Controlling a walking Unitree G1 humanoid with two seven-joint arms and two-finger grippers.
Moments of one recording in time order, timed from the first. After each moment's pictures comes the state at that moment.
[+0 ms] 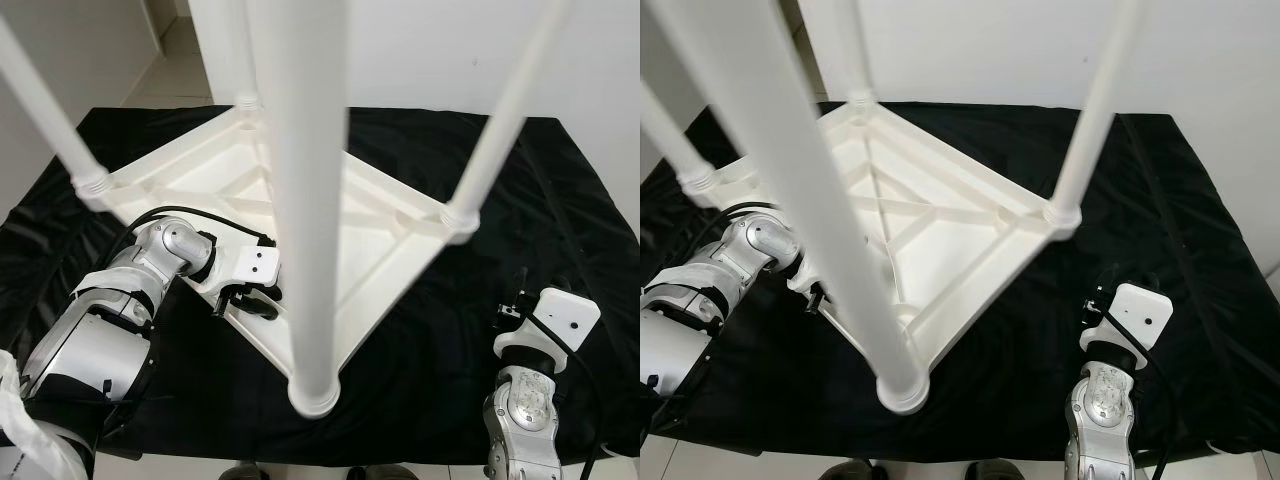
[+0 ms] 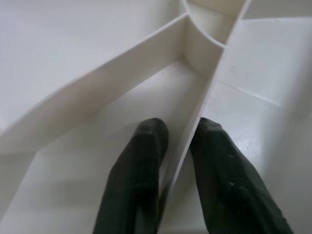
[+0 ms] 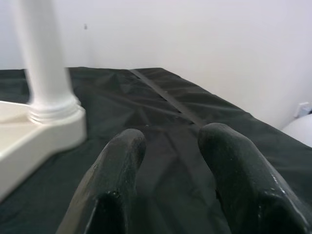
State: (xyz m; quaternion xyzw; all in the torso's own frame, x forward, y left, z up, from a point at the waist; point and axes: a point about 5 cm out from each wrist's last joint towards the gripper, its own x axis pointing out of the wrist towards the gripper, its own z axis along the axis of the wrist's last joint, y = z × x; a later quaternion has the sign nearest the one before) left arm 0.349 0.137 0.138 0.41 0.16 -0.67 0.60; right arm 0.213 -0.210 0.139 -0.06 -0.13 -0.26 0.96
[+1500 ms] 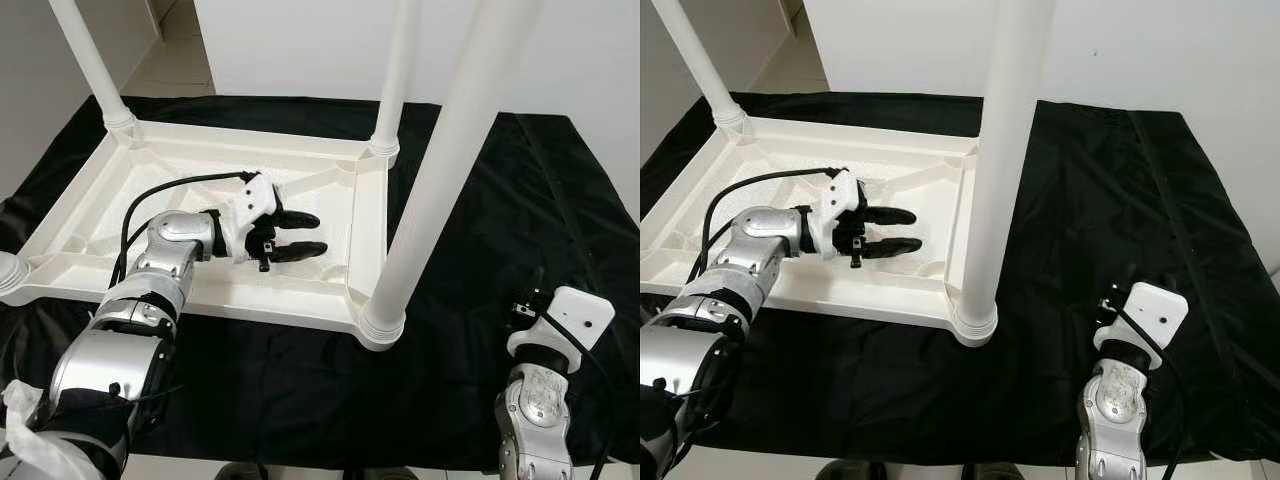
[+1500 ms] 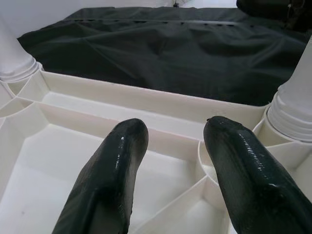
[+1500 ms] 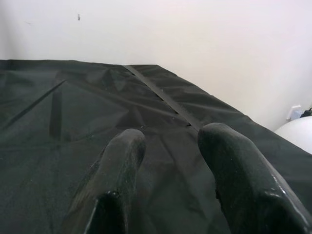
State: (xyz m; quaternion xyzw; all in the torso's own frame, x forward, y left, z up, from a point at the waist) left arm 0.359 0.124 0.176 0.16 -0.04 -0.61 0.78; right arm 0.217 -0.223 0.141 -0.07 -0.13 -0.28 0.95
